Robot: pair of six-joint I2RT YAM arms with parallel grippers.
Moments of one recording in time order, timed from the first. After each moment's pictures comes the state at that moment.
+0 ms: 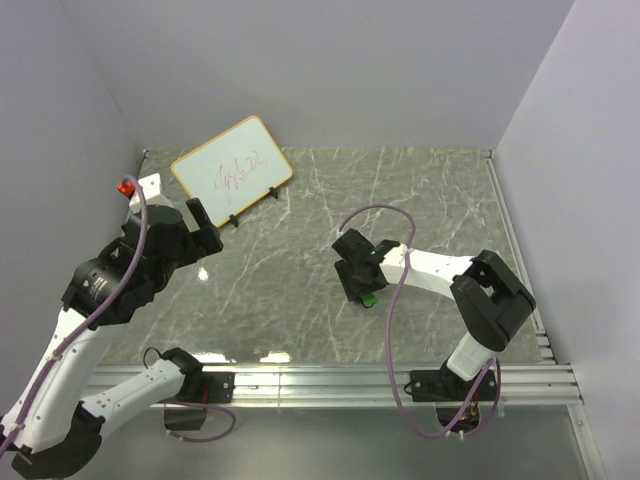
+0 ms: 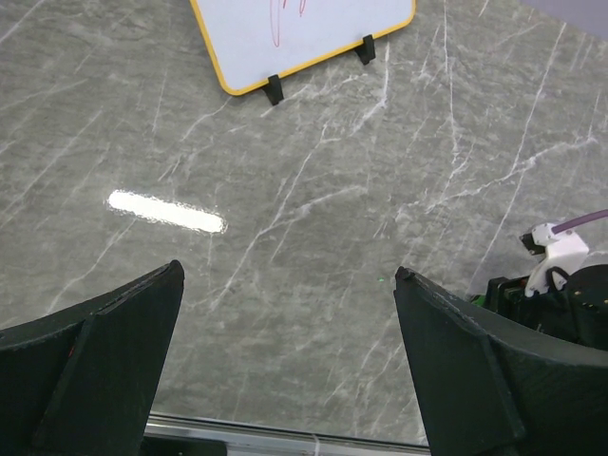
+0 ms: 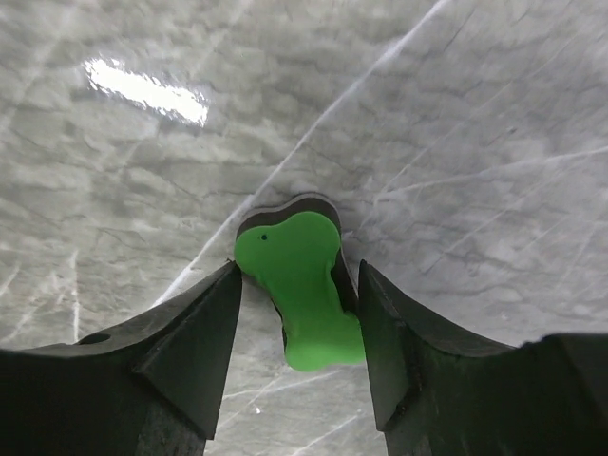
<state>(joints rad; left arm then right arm) -0.55 0.86 1.35 -1.10 -0.49 -0.66 0.77 1.64 0.96 -0.54 0.17 0.35</state>
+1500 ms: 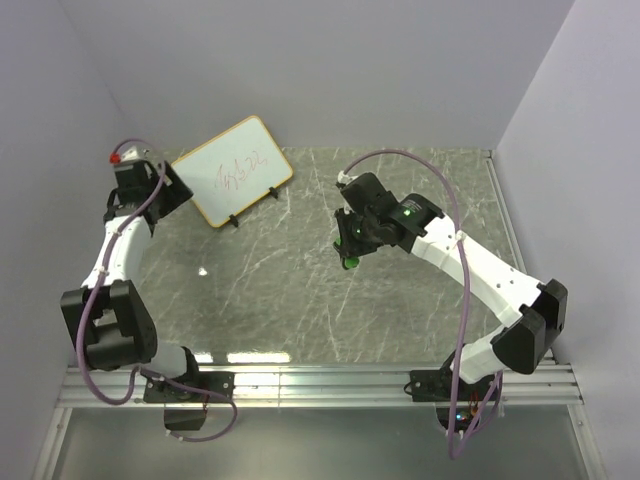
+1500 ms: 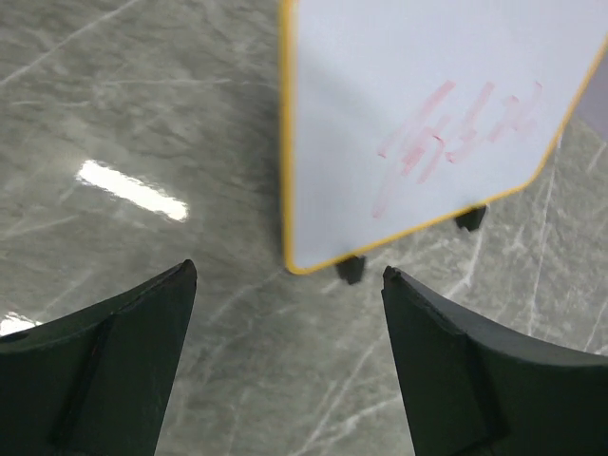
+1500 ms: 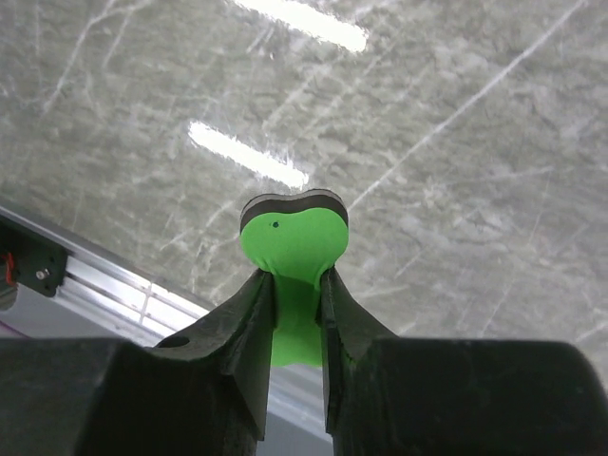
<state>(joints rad) 0.19 1.44 1.14 -0.30 0.05 -0.46 0.77 1.47 1.47 -0.96 0.04 0.41</state>
